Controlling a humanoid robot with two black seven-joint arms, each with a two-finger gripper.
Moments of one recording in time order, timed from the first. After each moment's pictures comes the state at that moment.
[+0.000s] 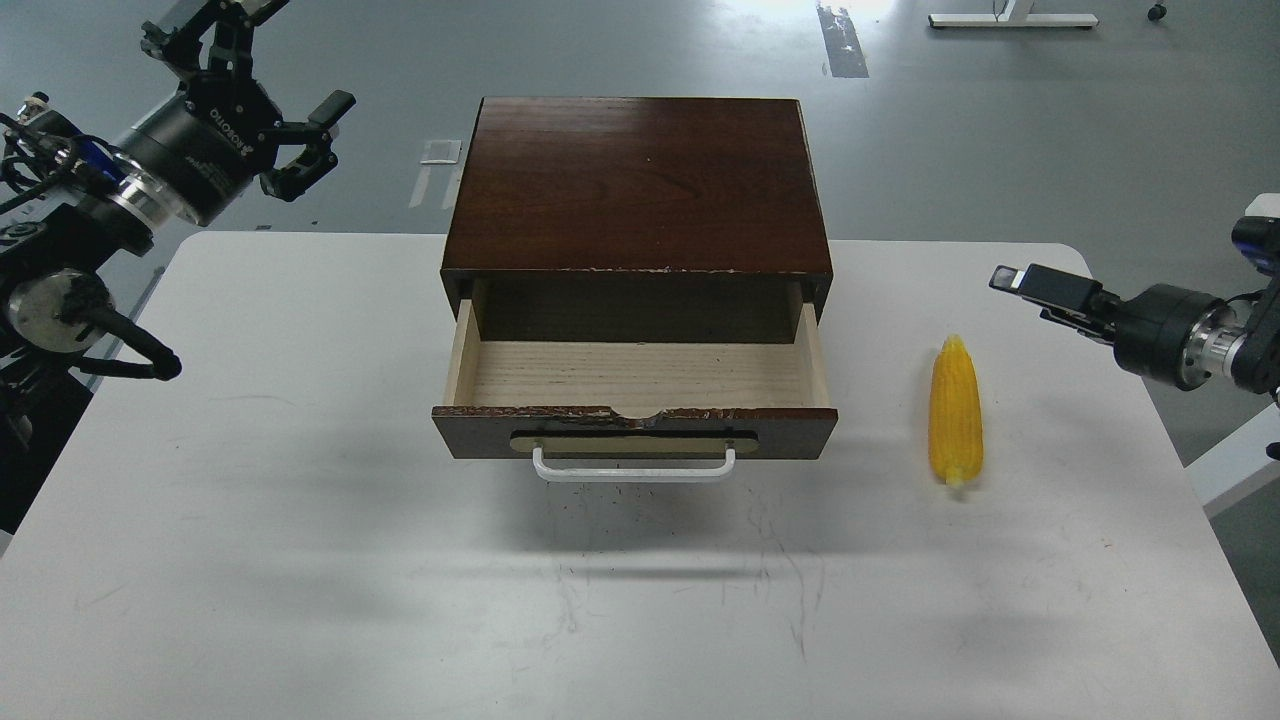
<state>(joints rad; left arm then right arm) -0.95 0.68 -0.40 -0.88 0.09 -0.49 -0.49 0.80 -0.81 0.35 0.90 -1.21 0.30 0.42</state>
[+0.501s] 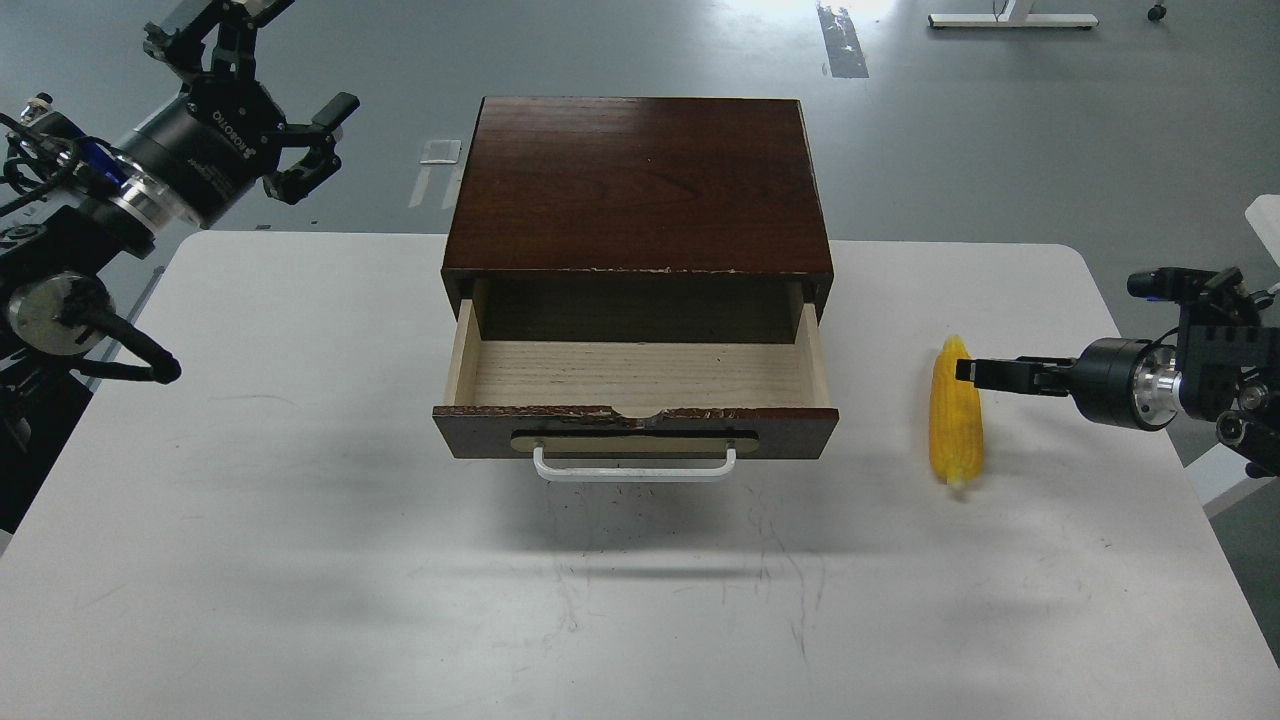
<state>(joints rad) -0.94 0.69 -0.40 -0.91 0.09 -0.49 -0.49 0.94 -0.73 -0.03 0.83 -1.30 0.26 0.42</state>
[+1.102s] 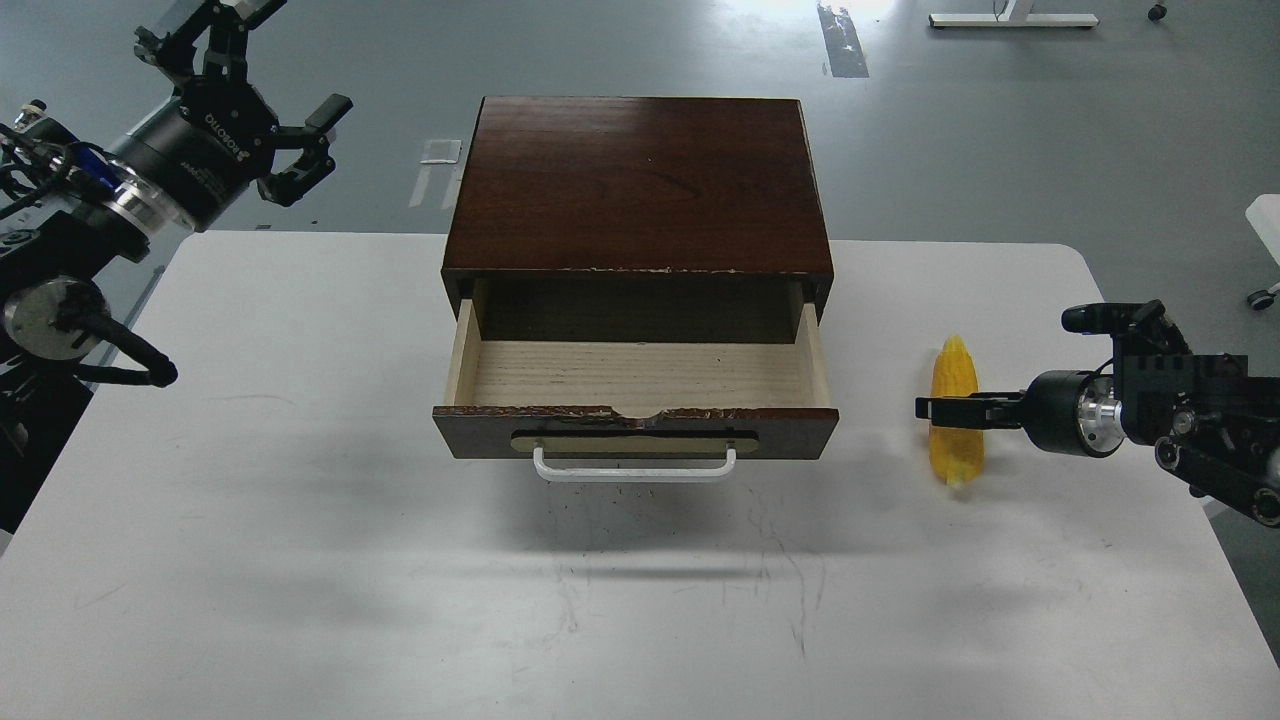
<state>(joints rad) -0.92 0.70 -0.43 -0.91 0.09 -0.49 -0.49 0.94 -0.62 -0.10 0.77 -1.30 0.24 0.42</state>
